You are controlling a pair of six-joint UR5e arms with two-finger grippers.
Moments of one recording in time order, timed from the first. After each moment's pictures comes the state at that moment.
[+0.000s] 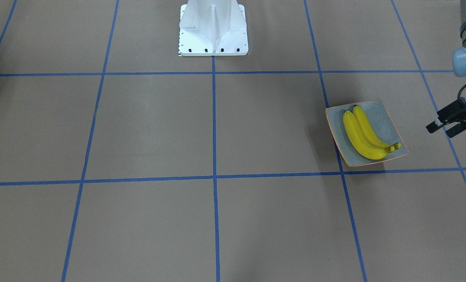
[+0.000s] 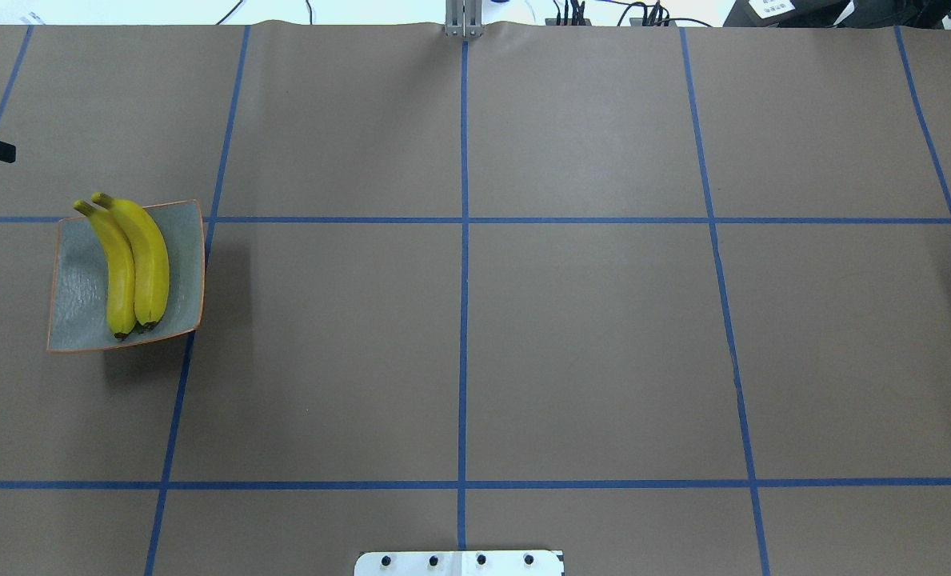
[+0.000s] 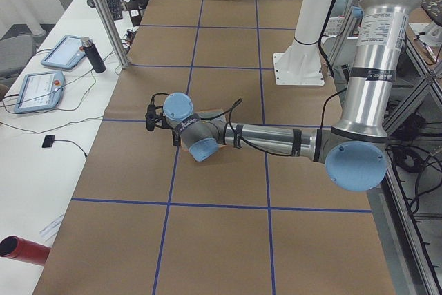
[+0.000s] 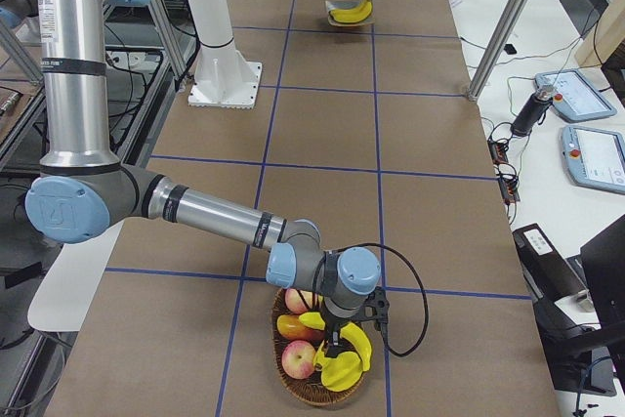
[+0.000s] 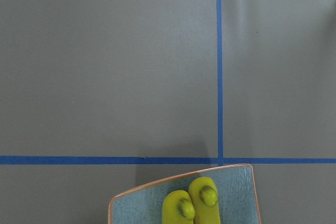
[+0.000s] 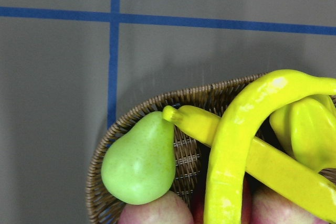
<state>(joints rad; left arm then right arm) -1.32 -1.69 -1.51 -2.43 -2.55 -0.94 1.54 -1.58 1.30 -1.46 2.22 -0.12</state>
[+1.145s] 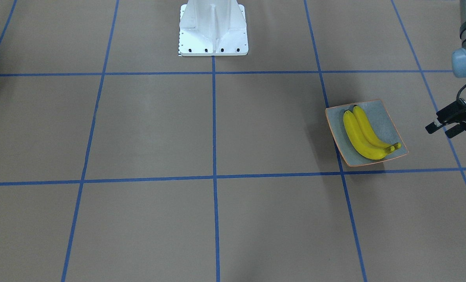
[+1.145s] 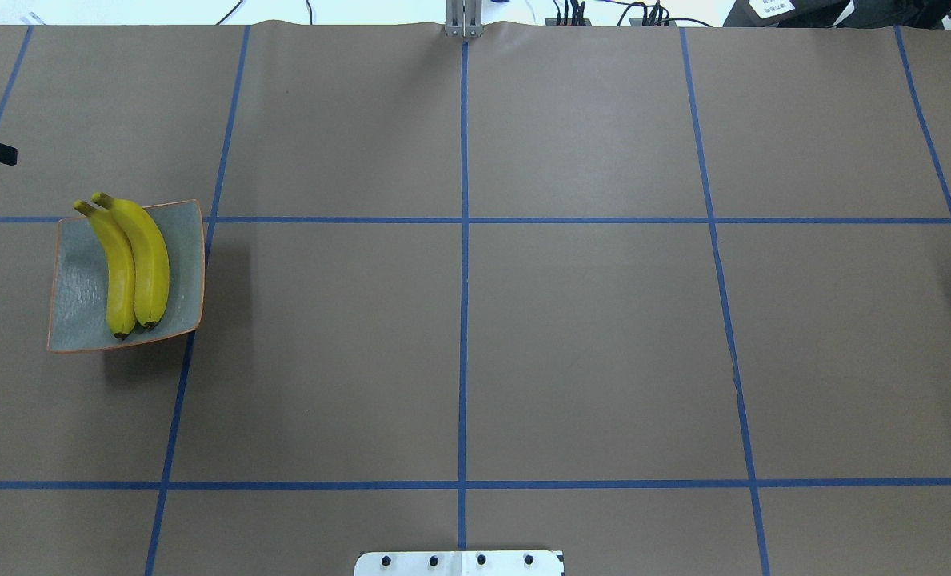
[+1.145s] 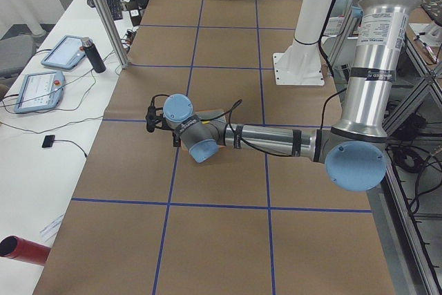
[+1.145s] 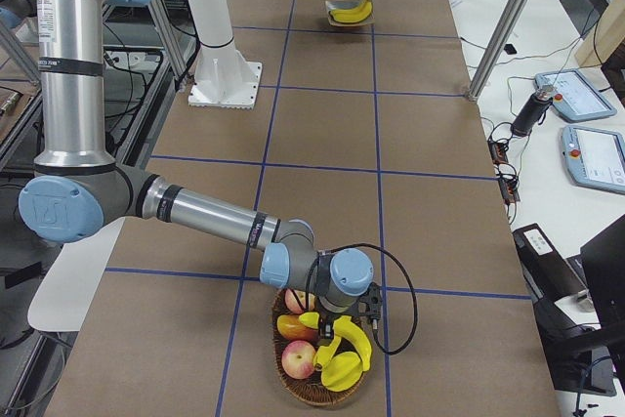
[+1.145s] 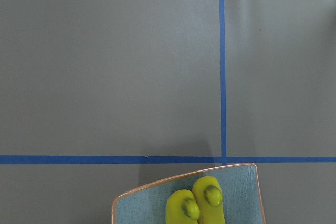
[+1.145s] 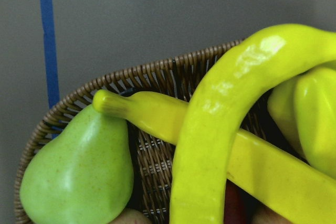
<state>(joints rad) -1.31 -1.69 -1.50 -2.43 -2.55 -0.93 1.53 -1.61 1.33 -1.45 2.31 -0.06</state>
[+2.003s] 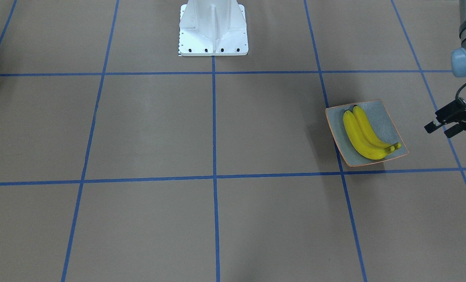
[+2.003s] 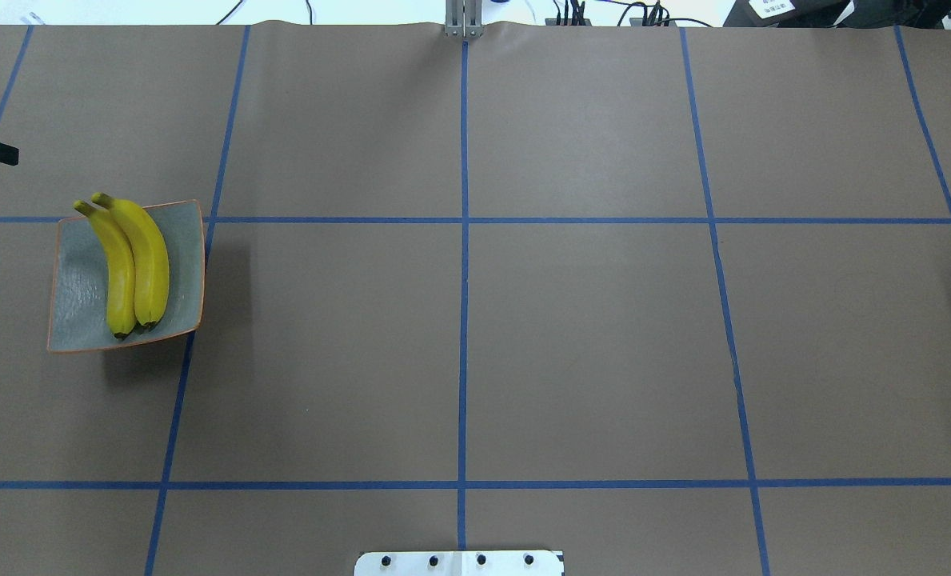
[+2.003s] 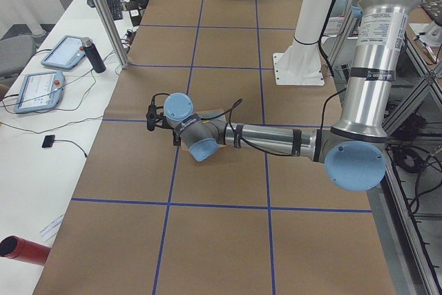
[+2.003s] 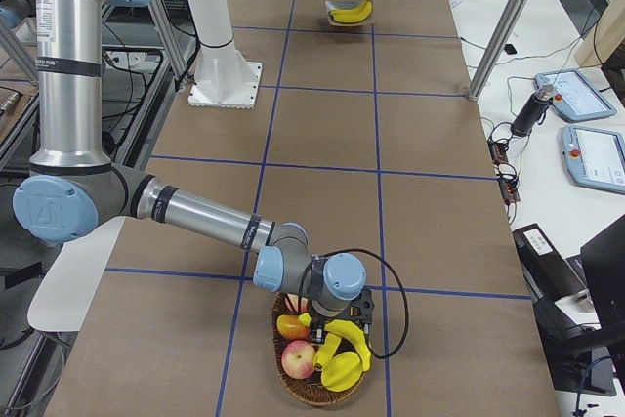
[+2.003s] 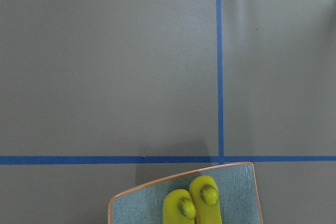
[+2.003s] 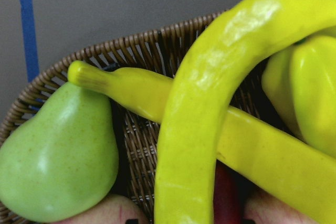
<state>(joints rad) -1.31 -1.69 -1.51 -2.43 -2.55 -0.93 1.52 -1.64 1.33 -1.45 2.30 -0.07</state>
